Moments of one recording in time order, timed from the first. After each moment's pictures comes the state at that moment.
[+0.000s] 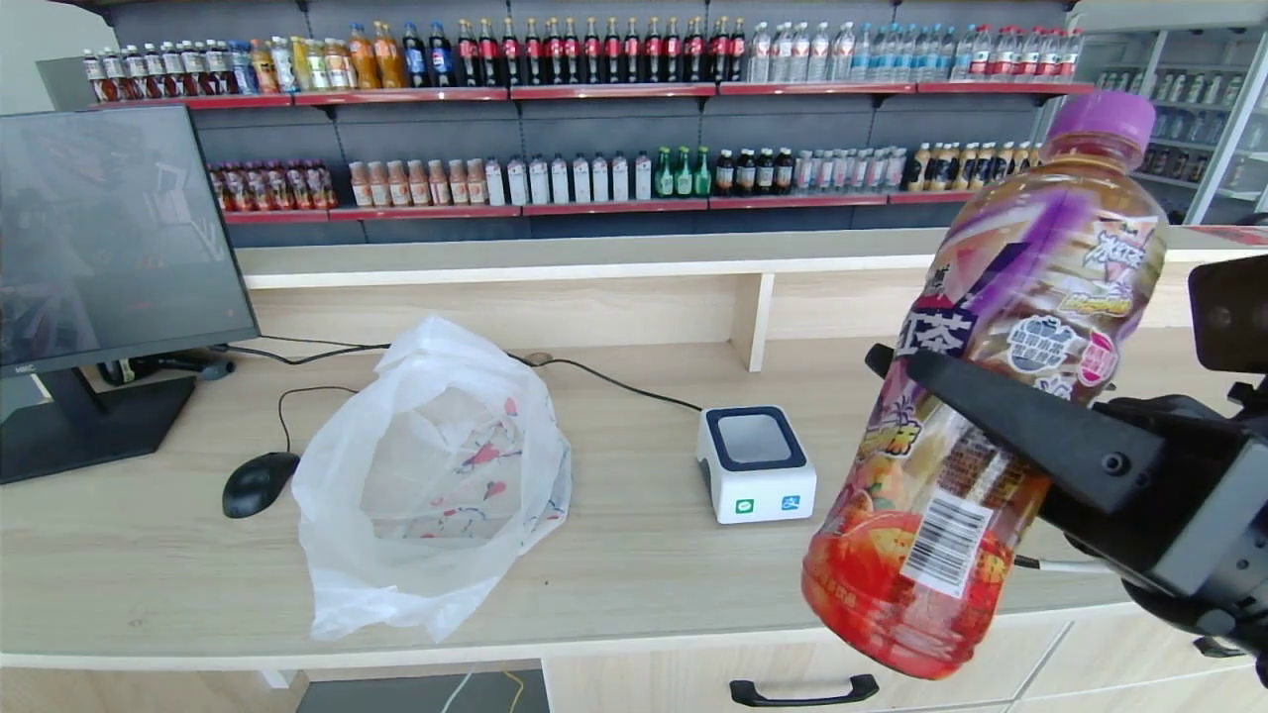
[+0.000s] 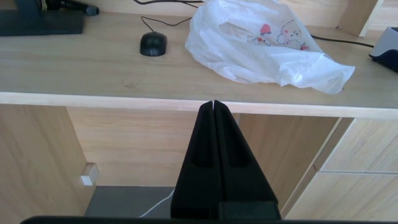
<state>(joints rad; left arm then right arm) 0.00 0.00 0.00 0.00 0.00 0.00 0.64 1.47 -0.35 -1.57 0.45 0.69</state>
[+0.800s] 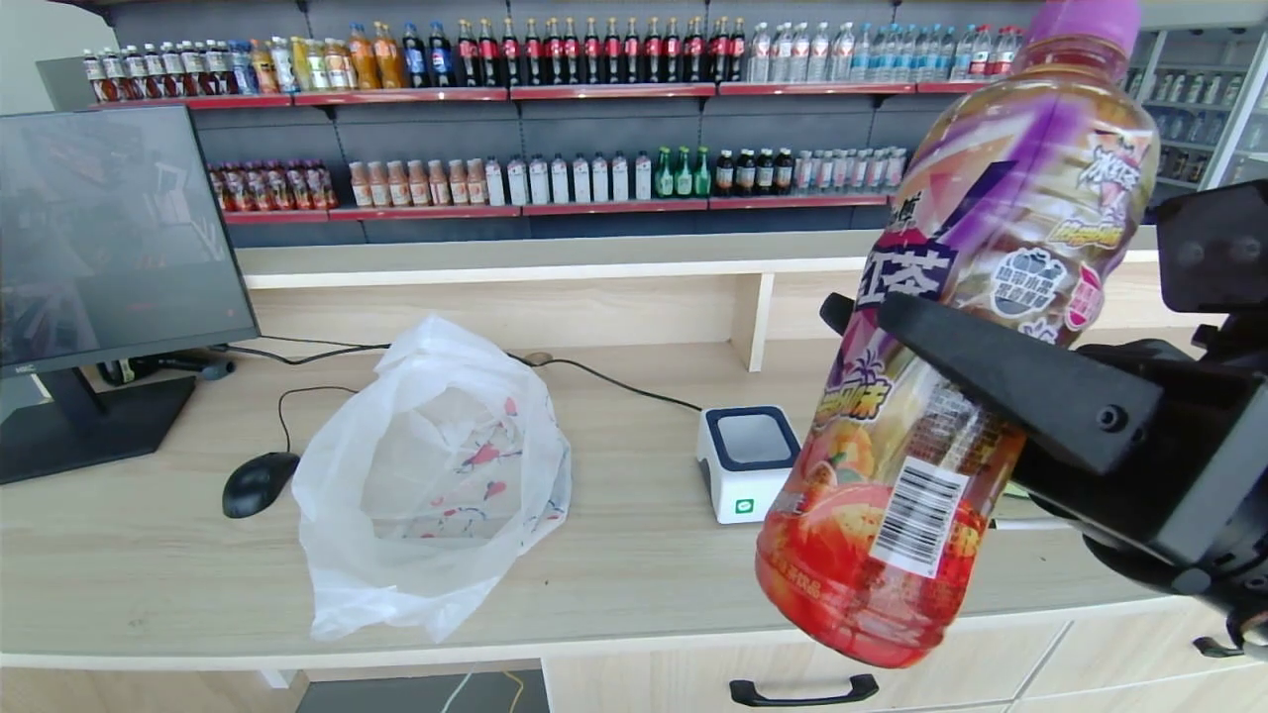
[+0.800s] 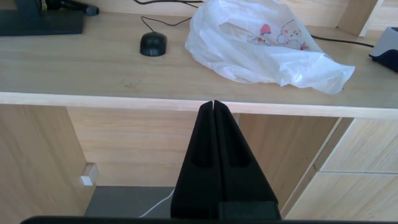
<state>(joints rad) 0.00 0.00 0.00 0.00 0.00 0.00 0.70 1.52 -0.48 -1.57 0.52 0.71</state>
